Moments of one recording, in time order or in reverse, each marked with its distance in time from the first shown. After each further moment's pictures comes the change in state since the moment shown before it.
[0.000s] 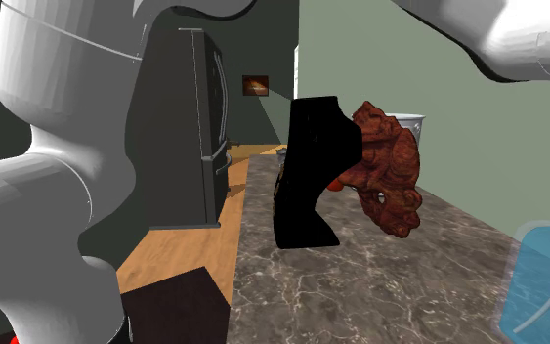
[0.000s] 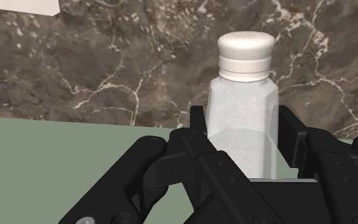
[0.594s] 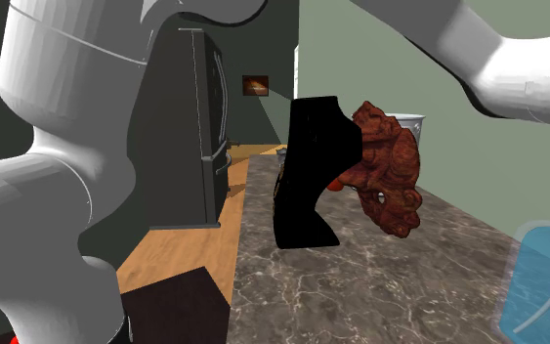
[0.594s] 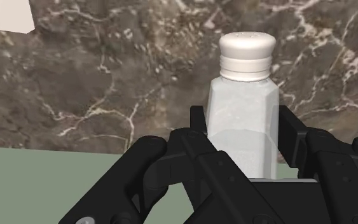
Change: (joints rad) arm -0.002 0.035 -0.001 -0.072 0.001 0.107 -0.007
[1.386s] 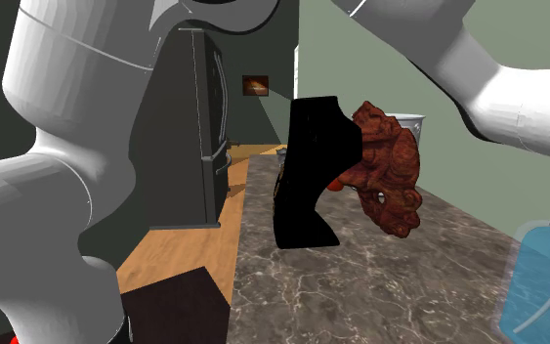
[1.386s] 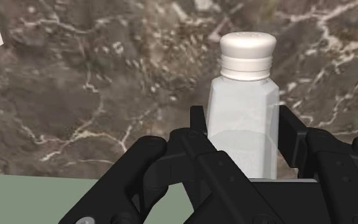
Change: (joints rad) arm 0.002 0.041 -0.001 -0.030 -0.001 0.071 -0.001
